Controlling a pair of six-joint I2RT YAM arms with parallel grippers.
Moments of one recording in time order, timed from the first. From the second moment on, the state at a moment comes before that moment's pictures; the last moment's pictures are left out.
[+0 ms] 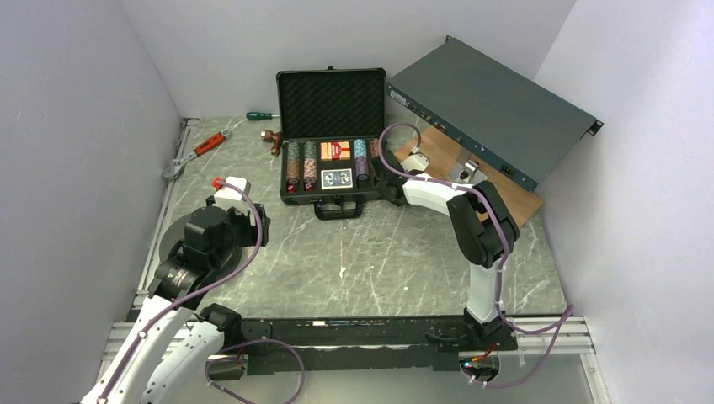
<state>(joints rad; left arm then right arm) -0.39 0.58 0.72 -0.56 -0.15 -0.13 0.55 1.96 1.25 -0.26 0.49 1.12</state>
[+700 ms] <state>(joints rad) -0.39 0.59 0.72 -0.55 -0.15 -0.13 0.60 1.82 1.00 -0.03 0.49 1.08</state>
